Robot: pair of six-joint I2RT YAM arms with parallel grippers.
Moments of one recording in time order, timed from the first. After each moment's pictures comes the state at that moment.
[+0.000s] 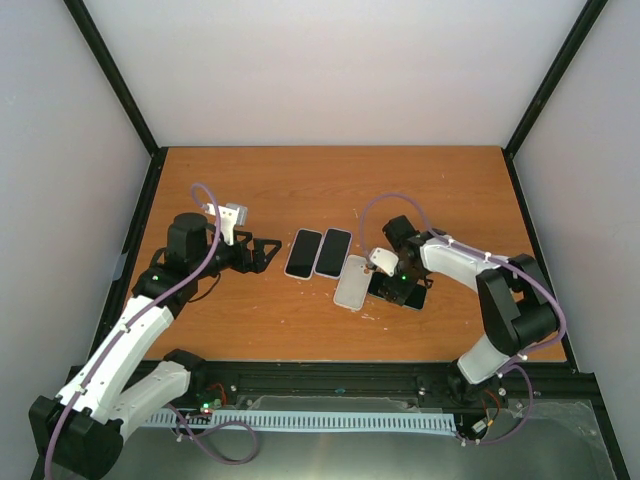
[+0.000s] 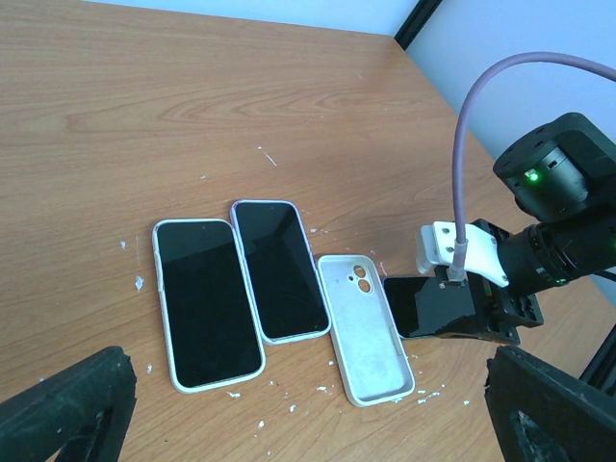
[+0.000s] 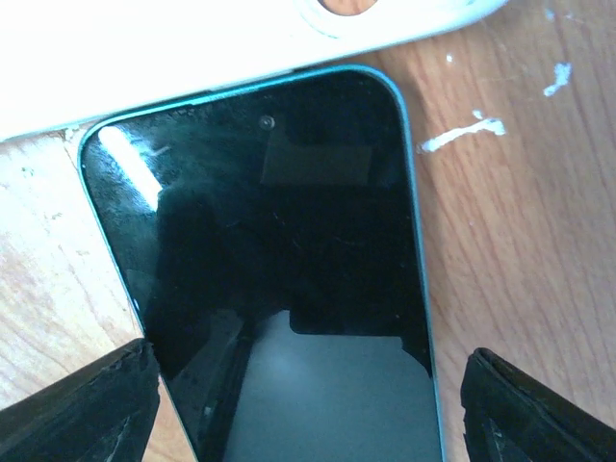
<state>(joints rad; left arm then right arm) -0.33 0.87 0.76 -0.39 0.43 -0.27 0.44 1.60 0.90 -0.73 -0.04 -0.58</state>
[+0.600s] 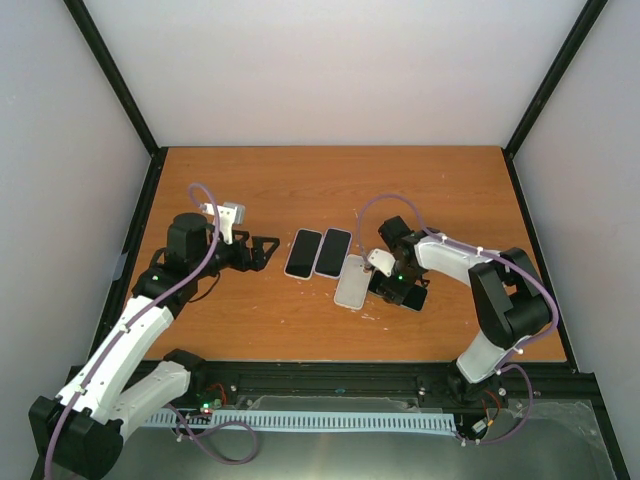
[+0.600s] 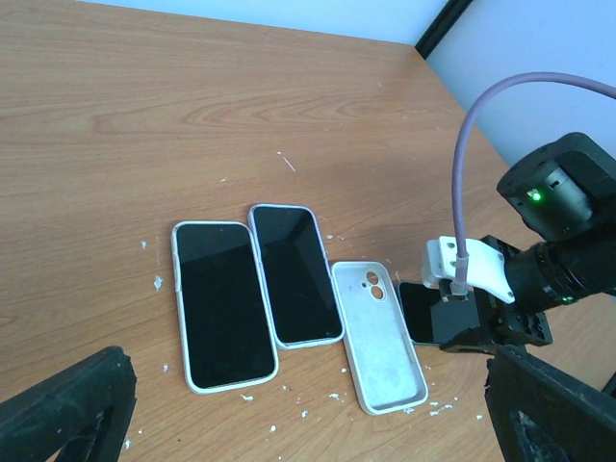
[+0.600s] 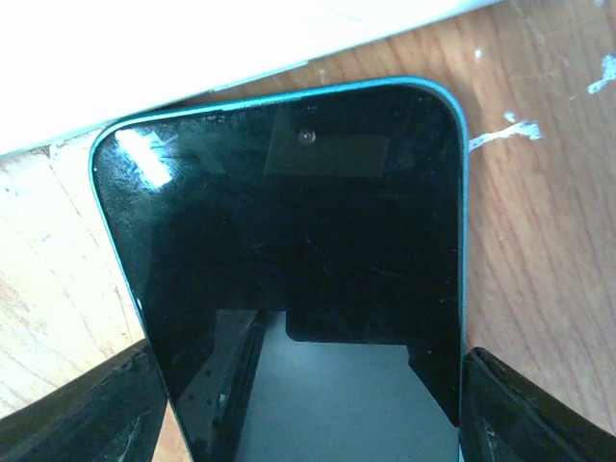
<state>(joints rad) -0.33 0.87 0.76 -0.39 0.40 -0.28 0.47 1.66 0.92 -0.73 -0.03 -0.54</state>
